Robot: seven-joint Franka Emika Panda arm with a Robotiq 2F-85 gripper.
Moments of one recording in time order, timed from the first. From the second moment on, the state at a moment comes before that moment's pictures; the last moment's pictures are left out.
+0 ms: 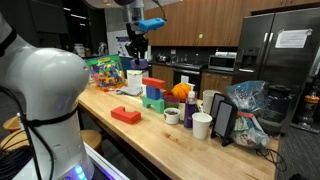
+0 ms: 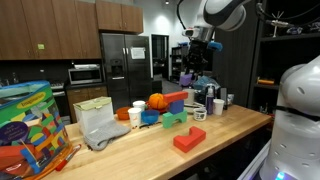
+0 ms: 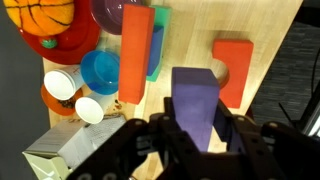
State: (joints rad) arm 0.21 -0.76 -0.16 -2.68 -0.02 2.19 -1.52
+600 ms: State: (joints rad) arm 0.23 -0.66 -0.18 -2.55 0.07 2.16 -1.64
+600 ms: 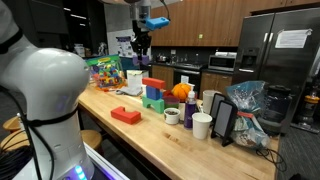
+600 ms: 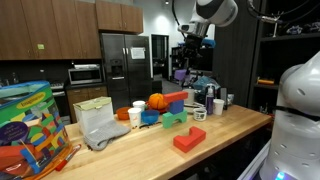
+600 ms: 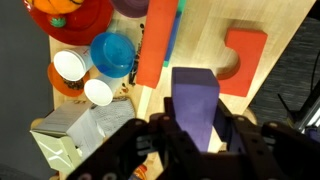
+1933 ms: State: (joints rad) arm 0.17 -0.32 -0.18 -2.37 0.22 2.15 -1.67
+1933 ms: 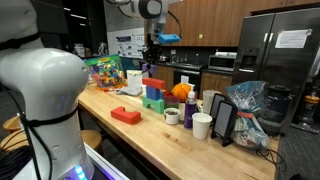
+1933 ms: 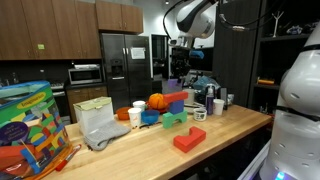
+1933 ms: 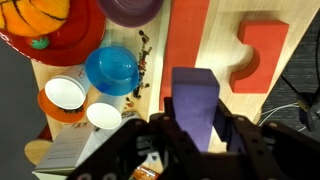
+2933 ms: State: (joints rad) arm 0.10 -0.26 -0.17 -2.34 0.25 2.11 -1.68
